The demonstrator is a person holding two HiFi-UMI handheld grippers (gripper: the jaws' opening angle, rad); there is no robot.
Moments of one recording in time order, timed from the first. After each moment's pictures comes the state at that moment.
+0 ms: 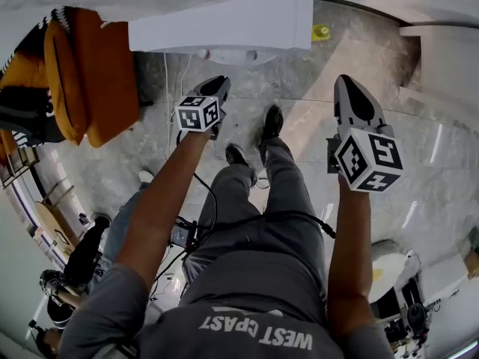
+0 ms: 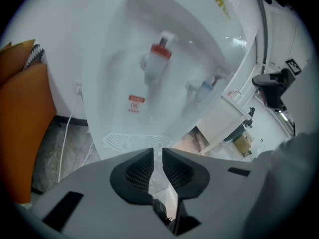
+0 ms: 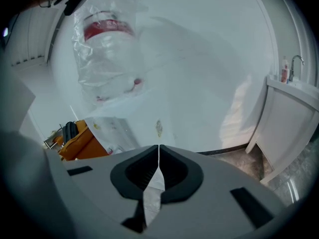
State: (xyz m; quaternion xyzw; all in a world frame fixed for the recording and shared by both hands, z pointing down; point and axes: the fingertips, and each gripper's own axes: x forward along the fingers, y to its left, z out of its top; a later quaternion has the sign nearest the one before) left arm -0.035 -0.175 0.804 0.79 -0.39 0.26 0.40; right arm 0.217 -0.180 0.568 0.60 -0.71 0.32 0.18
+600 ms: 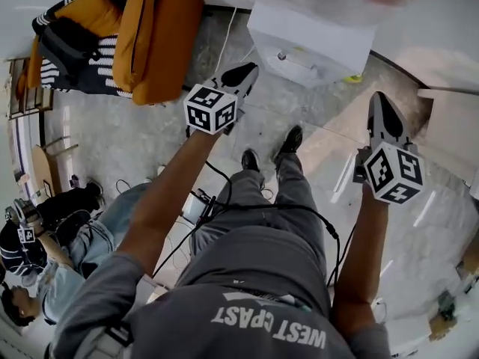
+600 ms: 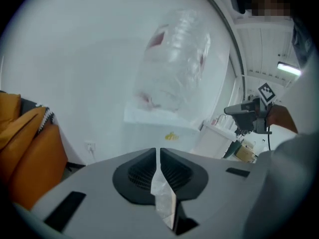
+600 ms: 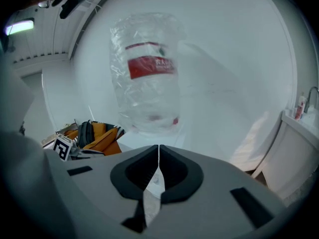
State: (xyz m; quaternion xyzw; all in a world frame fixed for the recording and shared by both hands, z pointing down) left arm -0.103 -0.195 0.546 0.85 -0.43 0.14 0.27; right arm 0.155 -0.187 0.432 0.56 -0.78 0.24 0.17
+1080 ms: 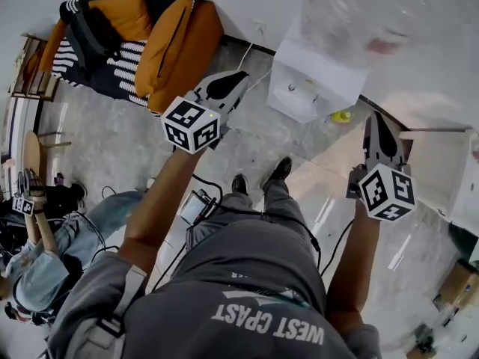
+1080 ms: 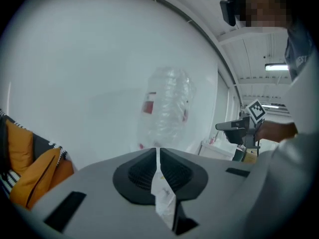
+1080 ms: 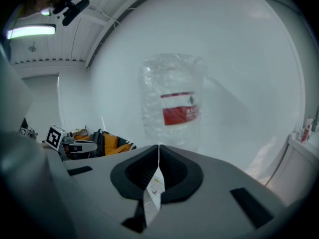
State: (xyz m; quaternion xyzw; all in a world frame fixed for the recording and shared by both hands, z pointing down) left arm -0.165 -0.162 0.354 0.87 -0.47 0.06 0.17; right arm 0.109 -0.164 0.302 0.53 -0.82 0.17 0.11
